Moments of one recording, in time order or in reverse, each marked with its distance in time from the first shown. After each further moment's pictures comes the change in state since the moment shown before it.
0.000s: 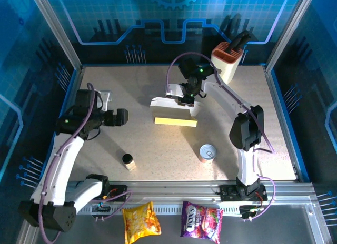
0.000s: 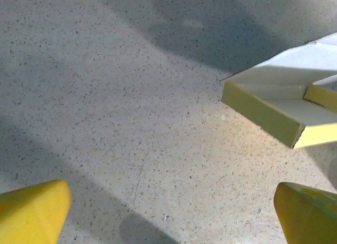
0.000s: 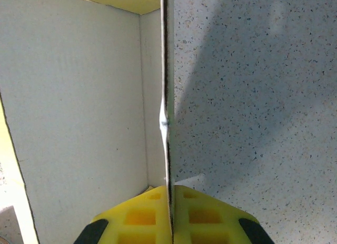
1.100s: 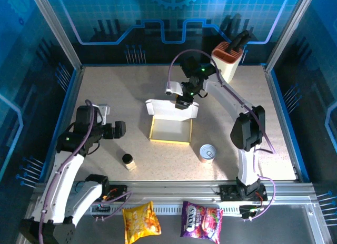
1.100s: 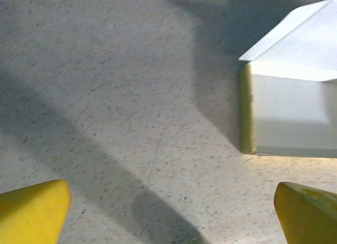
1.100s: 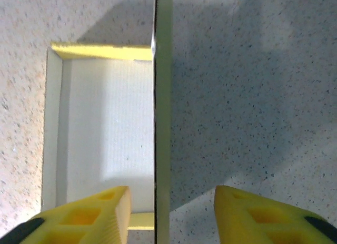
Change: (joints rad) left arm 0.000 -0.177 -0.210 0.057 -0.046 -0.048; right arm -0.016 -0.025 -0.007 0.031 -0.122 0.068
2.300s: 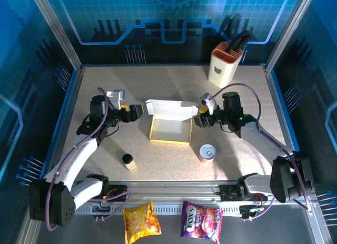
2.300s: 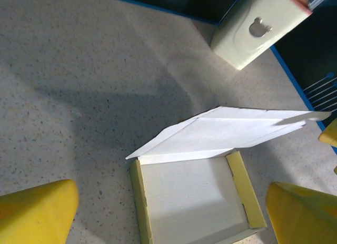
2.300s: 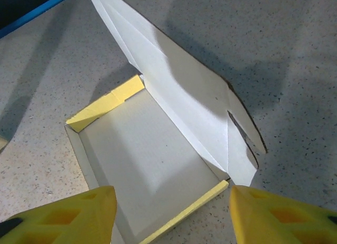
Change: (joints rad) left arm -0.045 0.278 -0.180 0.770 0.314 -0.172; right arm -0.224 -0.702 -1.179 0.982 -0.219 0.705
